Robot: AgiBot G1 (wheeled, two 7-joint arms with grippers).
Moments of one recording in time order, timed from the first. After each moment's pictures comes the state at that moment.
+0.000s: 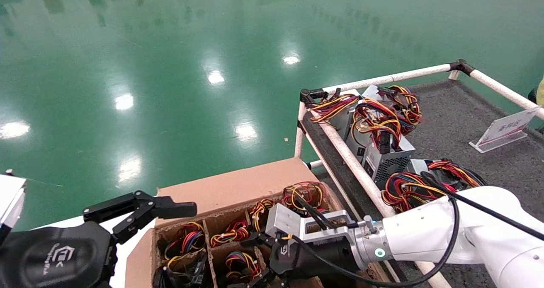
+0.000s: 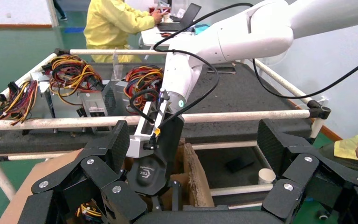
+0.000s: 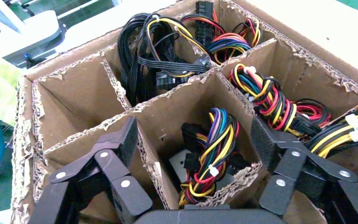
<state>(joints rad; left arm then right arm) -1.10 0.57 0.38 -1.26 0.66 1.45 -0.13 1.56 -1.30 -0.66 0.15 -1.33 -1.48 -0.27</state>
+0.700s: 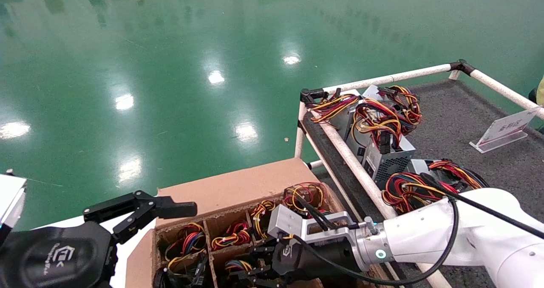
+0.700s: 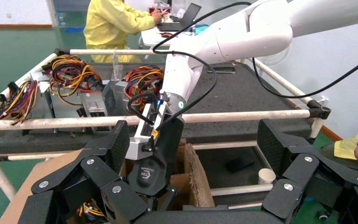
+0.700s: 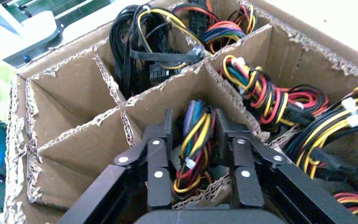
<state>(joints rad) -1.10 0.57 0.38 -1.26 0.66 1.45 -0.13 1.57 -1.32 -0.66 0.07 -1.34 -1.48 -0.28</state>
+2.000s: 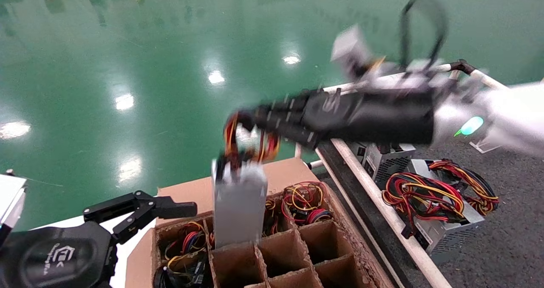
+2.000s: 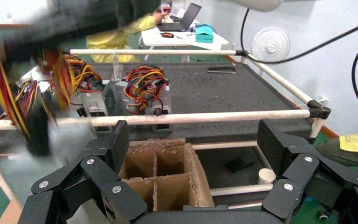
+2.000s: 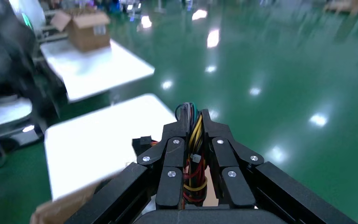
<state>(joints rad) -1.10 0.57 0.38 -1.26 0.66 1.45 -0.13 1.81 -1.07 -0.55 0.41 -1.10 -1.58 0.02</state>
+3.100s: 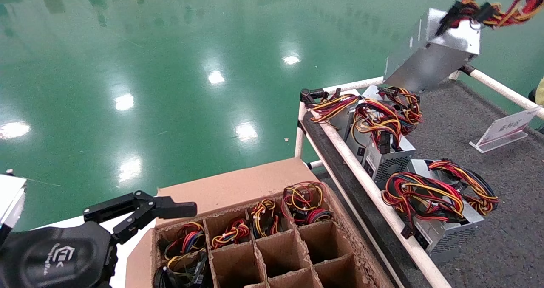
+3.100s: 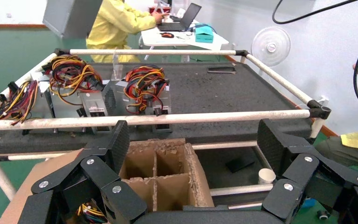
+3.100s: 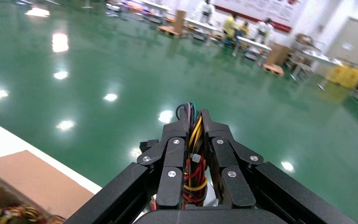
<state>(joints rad) -1.10 0.57 0.38 -1.26 0.66 1.45 -0.13 2.14 -0.62 -0.50 0.31 -1.18 -1.50 0.01</state>
